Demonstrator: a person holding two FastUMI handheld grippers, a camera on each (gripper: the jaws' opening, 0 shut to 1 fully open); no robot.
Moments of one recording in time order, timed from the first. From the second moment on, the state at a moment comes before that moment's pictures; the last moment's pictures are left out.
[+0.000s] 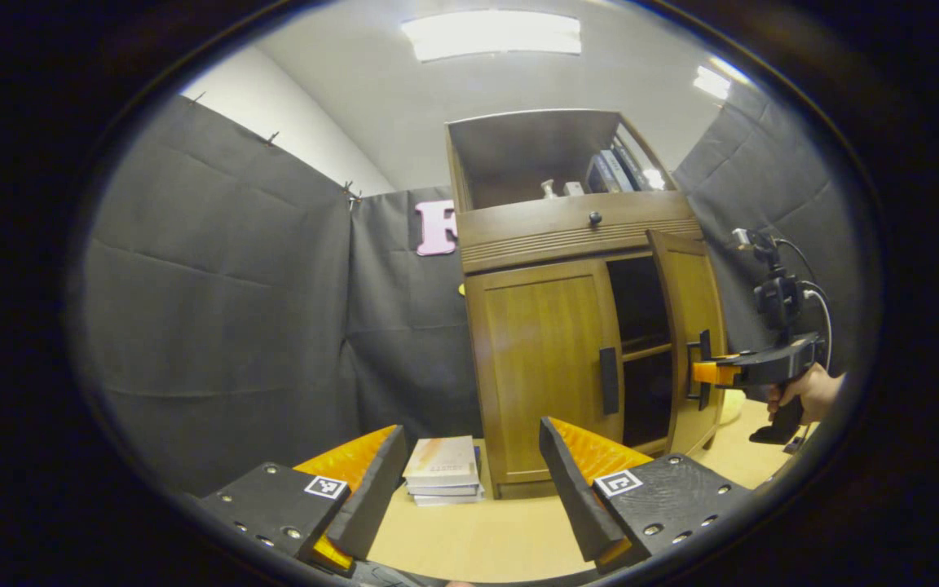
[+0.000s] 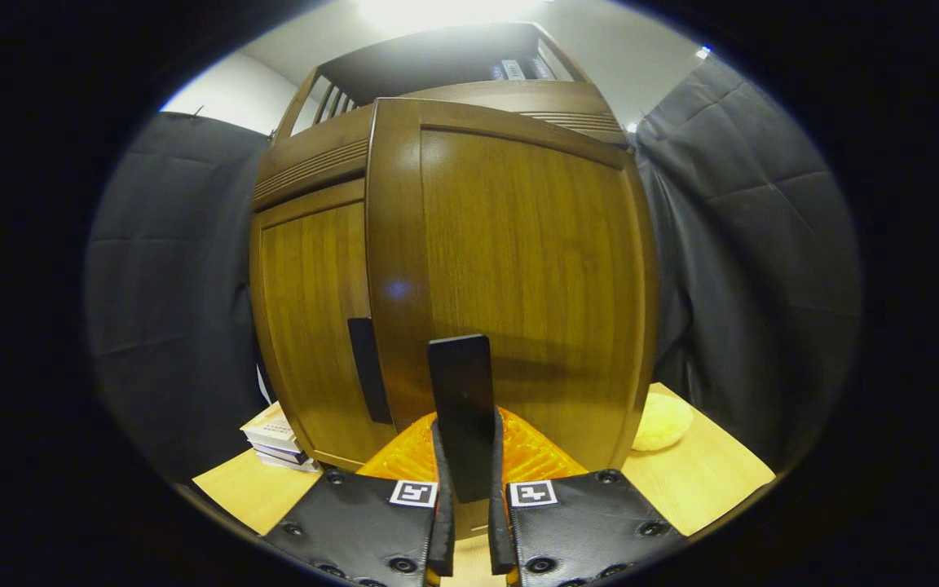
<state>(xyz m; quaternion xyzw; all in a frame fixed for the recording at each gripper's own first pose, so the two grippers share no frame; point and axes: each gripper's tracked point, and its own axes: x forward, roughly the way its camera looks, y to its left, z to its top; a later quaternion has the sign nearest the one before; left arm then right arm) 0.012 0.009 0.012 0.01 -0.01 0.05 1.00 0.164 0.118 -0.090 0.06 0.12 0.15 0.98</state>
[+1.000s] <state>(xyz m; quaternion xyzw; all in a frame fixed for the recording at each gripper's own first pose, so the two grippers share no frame) 0.002 -0.010 0.016 0.00 -0.02 -0.06 1.00 0.111 -0.007 -0.086 0.05 0.12 0.07 0.99</state>
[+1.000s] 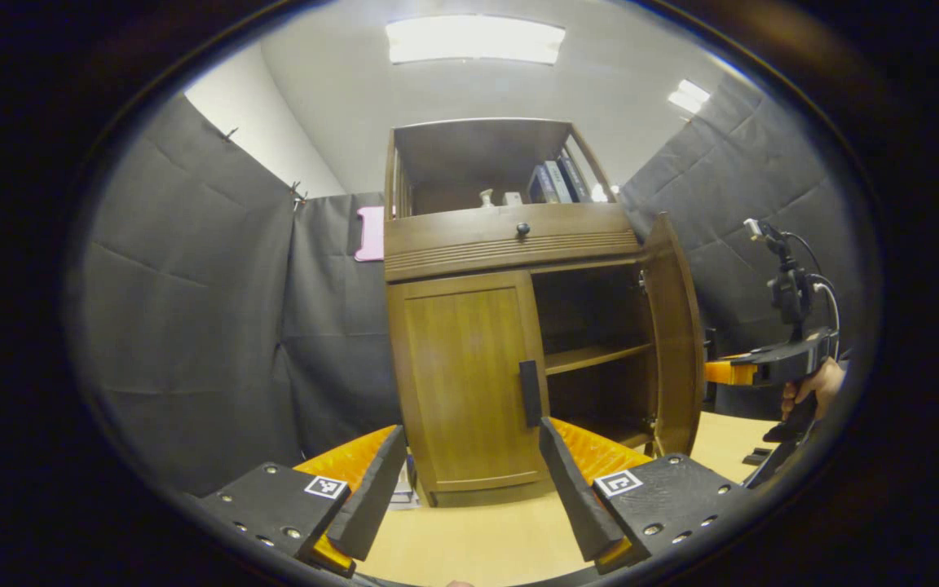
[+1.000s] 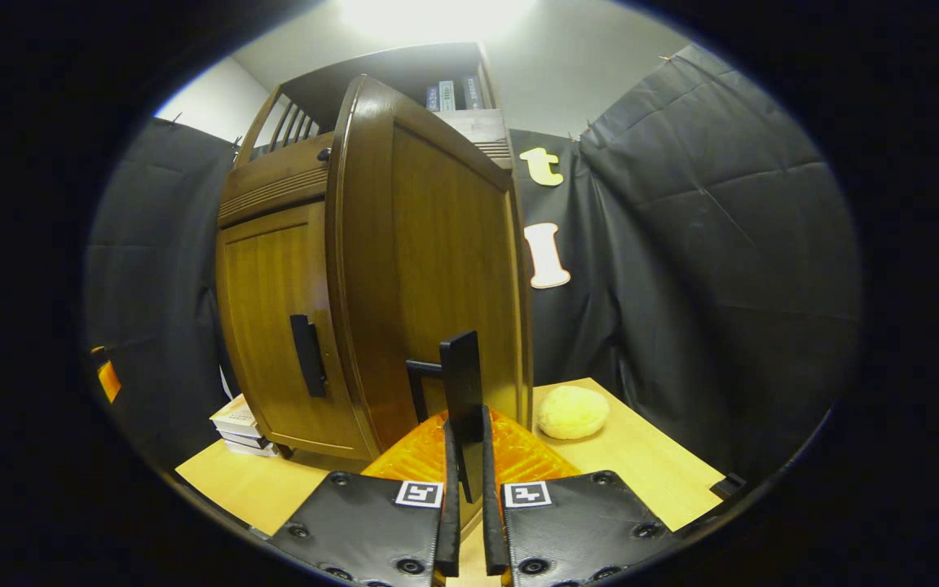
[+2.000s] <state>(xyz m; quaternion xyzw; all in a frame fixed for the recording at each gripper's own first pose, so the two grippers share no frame) 0.032 -0.041 0.005 0.00 -0.02 -0.12 0.99 0.099 -0.112 -0.081 0.02 0.12 -0.02 0.99</state>
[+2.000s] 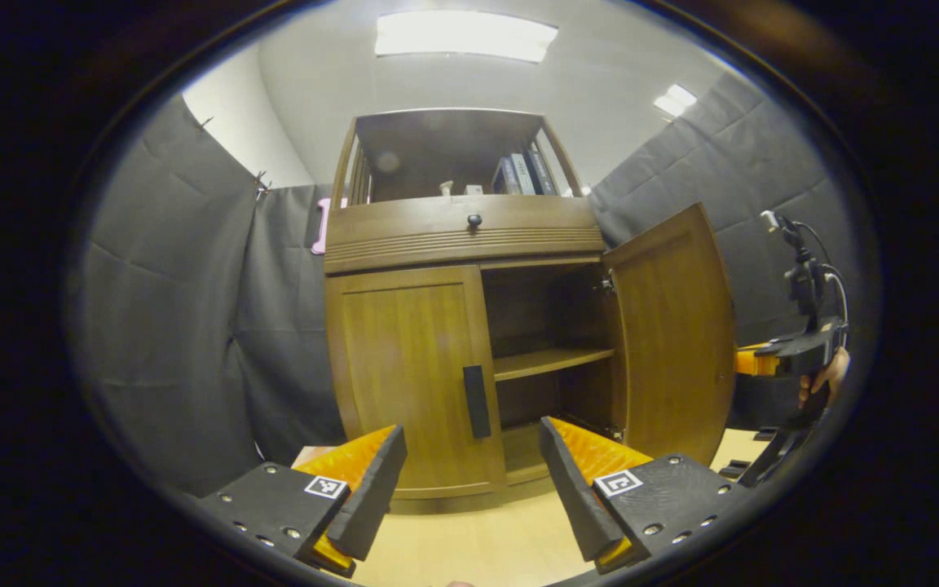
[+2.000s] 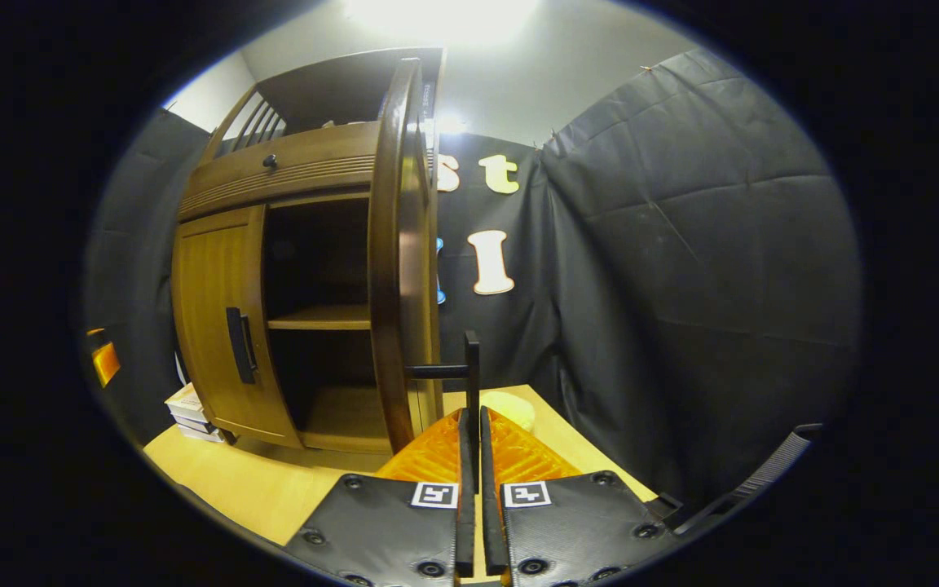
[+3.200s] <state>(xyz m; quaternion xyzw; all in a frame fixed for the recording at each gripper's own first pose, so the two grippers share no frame) 0.186 -0.080 -0.039 -0.01 0.00 -0.09 1.00 0.048 -0.130 -0.058 0.01 0.08 0.01 1.00</state>
